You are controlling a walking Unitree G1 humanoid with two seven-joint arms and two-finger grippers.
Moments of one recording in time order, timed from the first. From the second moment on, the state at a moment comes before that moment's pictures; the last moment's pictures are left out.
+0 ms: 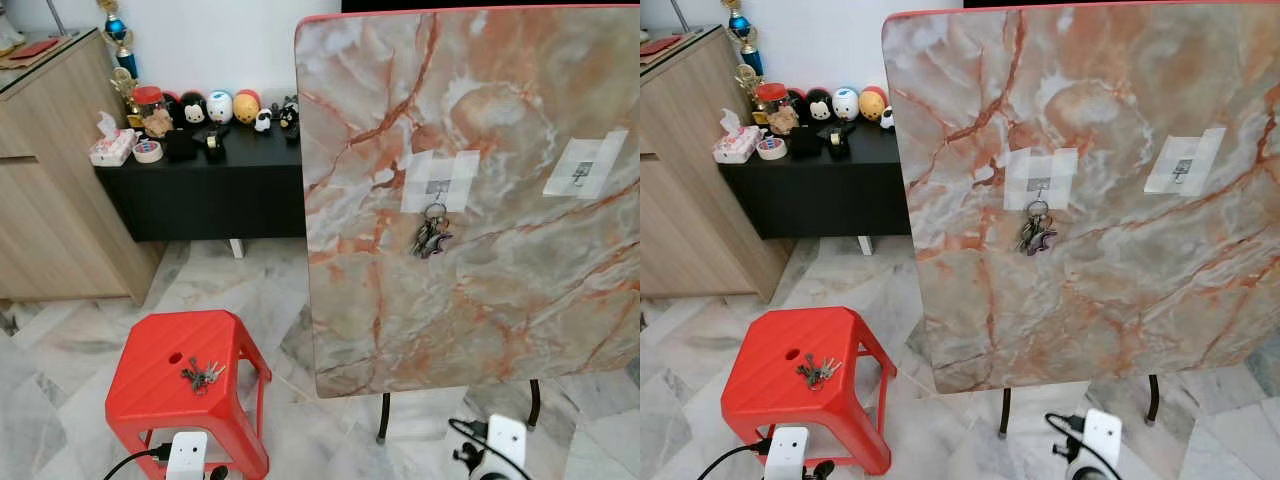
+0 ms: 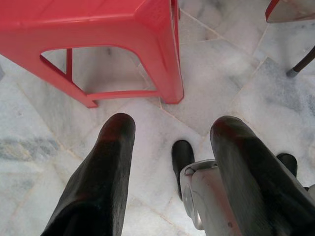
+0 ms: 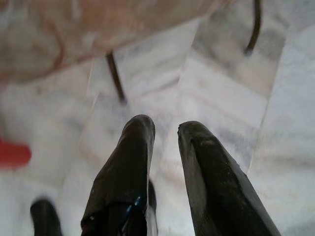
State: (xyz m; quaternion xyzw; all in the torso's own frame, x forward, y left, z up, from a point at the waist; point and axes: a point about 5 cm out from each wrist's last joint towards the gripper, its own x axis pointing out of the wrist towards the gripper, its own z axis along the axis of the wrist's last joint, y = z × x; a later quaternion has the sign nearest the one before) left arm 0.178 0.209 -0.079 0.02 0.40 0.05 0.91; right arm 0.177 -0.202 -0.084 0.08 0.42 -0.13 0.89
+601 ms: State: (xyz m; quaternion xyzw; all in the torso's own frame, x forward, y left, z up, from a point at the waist) left arm 0.179 0.207 -0.079 0.02 0.40 0.05 0.91; right arm 0.137 -0.188 -0.101 0.03 0.47 -0.06 0.88
